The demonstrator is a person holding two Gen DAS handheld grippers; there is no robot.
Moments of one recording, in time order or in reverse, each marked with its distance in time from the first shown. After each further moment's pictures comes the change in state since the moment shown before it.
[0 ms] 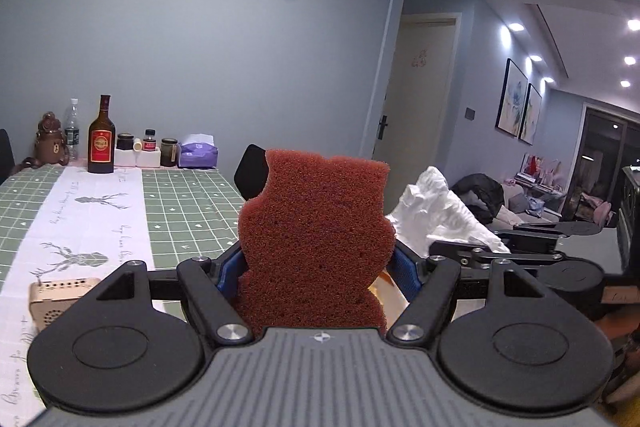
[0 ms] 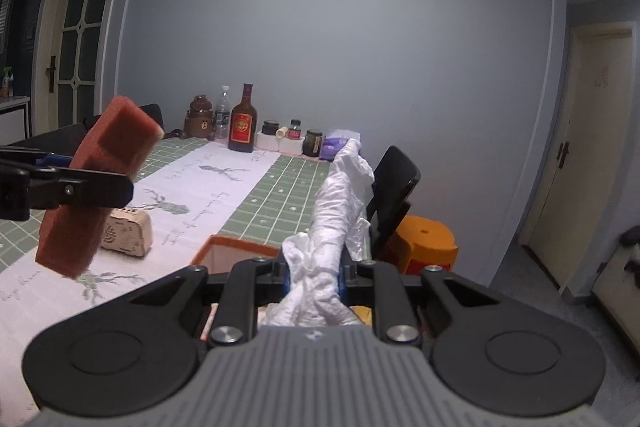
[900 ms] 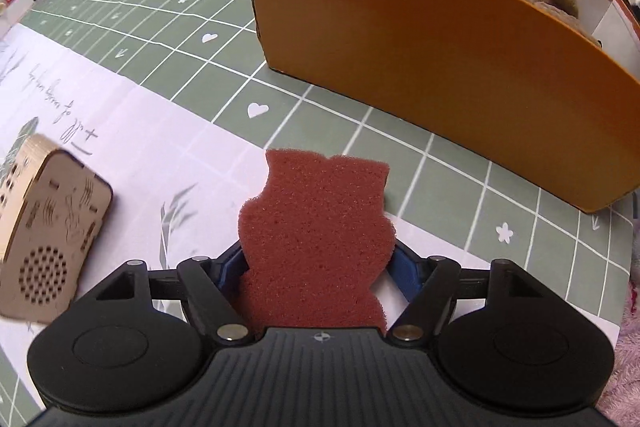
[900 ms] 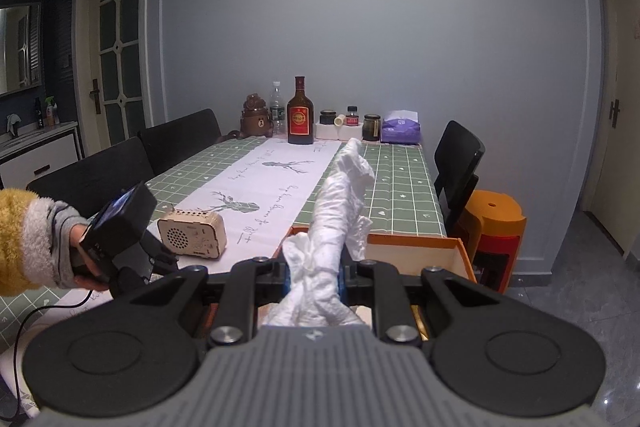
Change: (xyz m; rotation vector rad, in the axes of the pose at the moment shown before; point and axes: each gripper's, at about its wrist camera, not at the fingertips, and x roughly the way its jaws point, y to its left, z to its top) left arm 0.124 0.127 -0.100 0.493 0.891 -0.216; right arm -0.005 0.025 -0.005 0.130 0.045 0.212
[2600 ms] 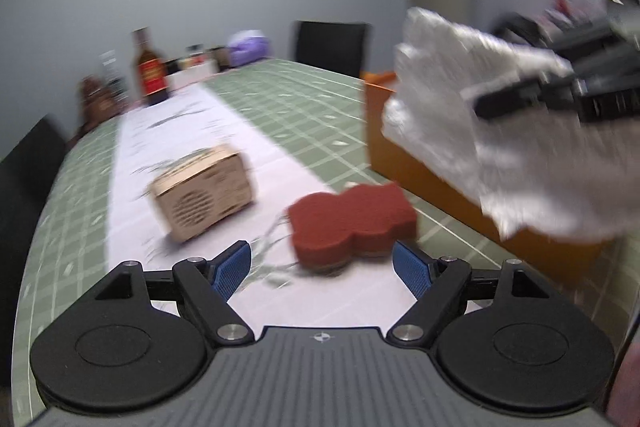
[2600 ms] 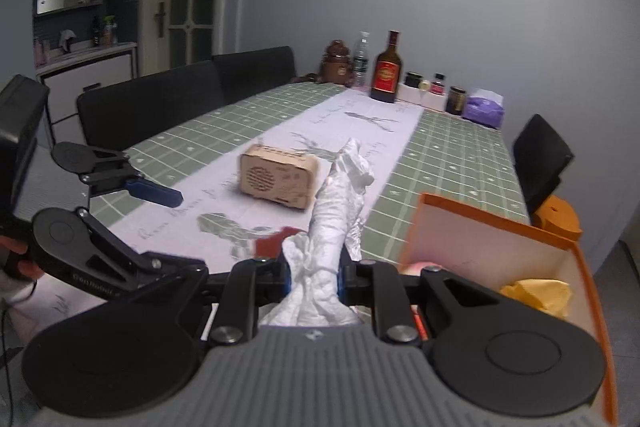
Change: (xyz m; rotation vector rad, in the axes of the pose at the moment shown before) left arm -0.112 -0.087 -0.065 -0.235 -0.437 0.366; right arm 0.062 0.096 -0.013 -0.196 0.156 0.120
